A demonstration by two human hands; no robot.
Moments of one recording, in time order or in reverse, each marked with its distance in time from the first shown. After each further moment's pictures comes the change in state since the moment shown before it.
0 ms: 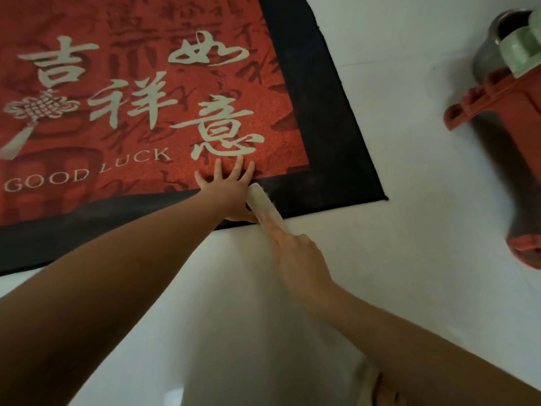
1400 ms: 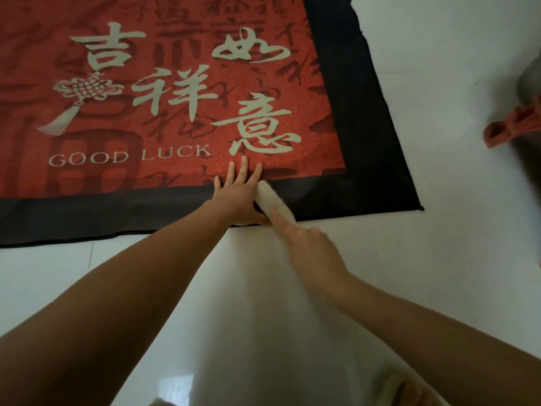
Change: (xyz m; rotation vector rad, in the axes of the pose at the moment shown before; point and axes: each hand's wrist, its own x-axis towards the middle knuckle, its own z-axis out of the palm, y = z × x) left_hand -0.020 -0.040 0.024 -0.234 0.079 0.008; right_hand 0.017 -0.024 -0.003 -0.104 -0.092 -0.060
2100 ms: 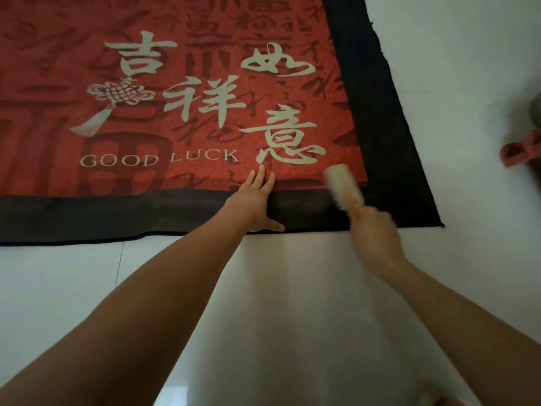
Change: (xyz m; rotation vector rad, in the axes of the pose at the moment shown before) left_hand -0.012 -0.031 -0.009 -0.045 0.032 0.063; right_hand 0.027 0.030 -0.026 -0.027 0.208 0.306
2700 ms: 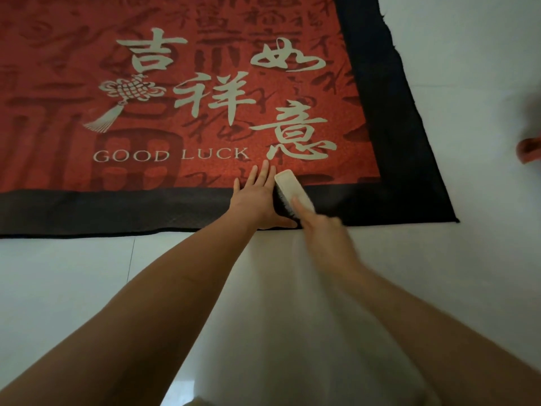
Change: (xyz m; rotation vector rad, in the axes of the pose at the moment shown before) left_hand -0.003 -0.004 0.005 -0.004 0.052 -0.084; right_hand -0.018 -0.060 0.043 0.140 -0.058 -0.258
